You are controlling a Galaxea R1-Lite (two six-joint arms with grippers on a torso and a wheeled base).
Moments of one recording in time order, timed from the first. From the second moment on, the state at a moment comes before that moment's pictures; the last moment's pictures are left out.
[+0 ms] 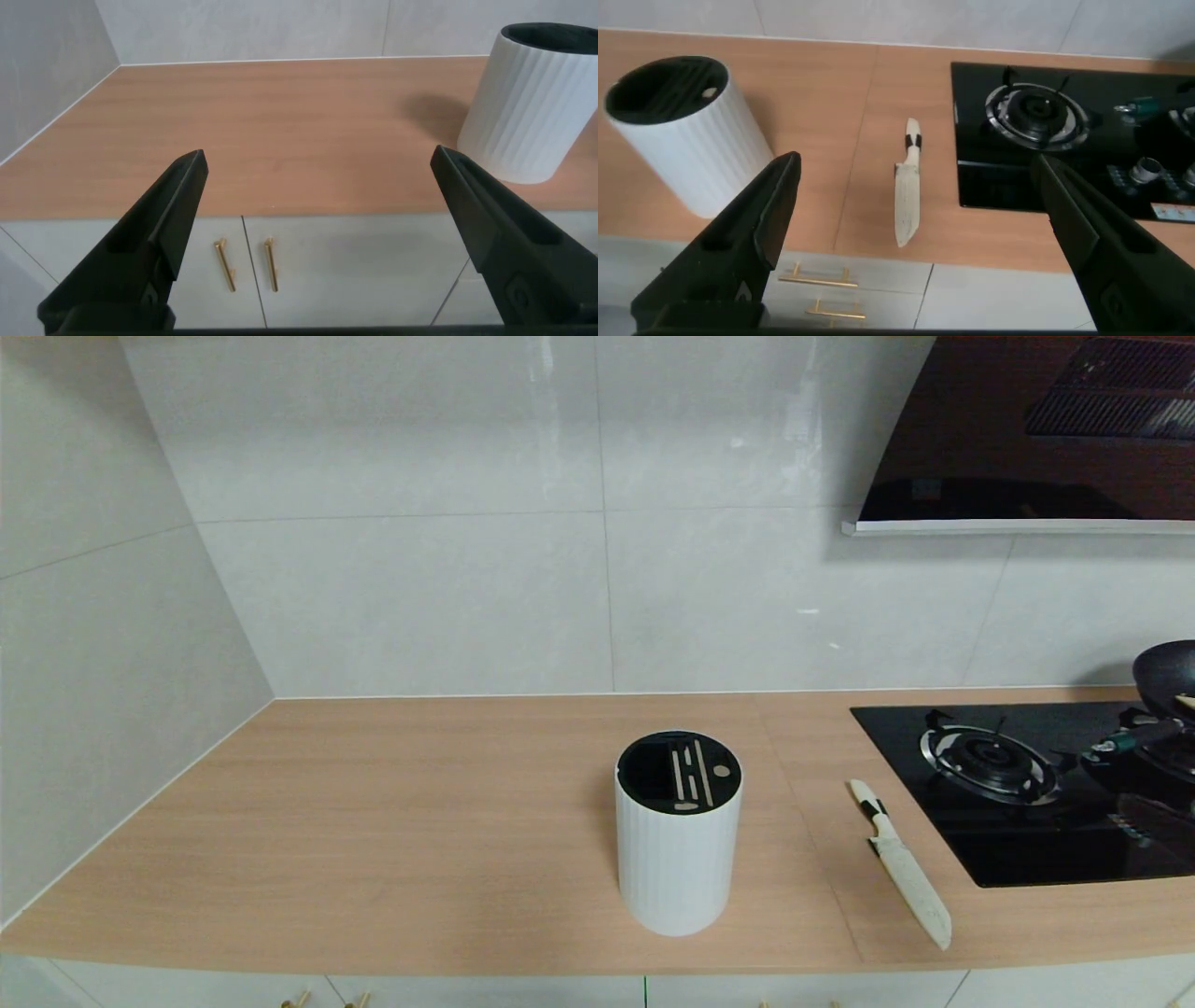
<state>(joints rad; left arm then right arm) 0.00 0.00 0.00 0.01 -0.02 0.01 0.04 0.95 -0.44 -0.26 0.01 -0.04</state>
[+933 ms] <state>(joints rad) 0.00 0.00 0.00 0.01 -0.02 0.01 0.10 1.95 -0.62 -0.61 0.01 -0.06</state>
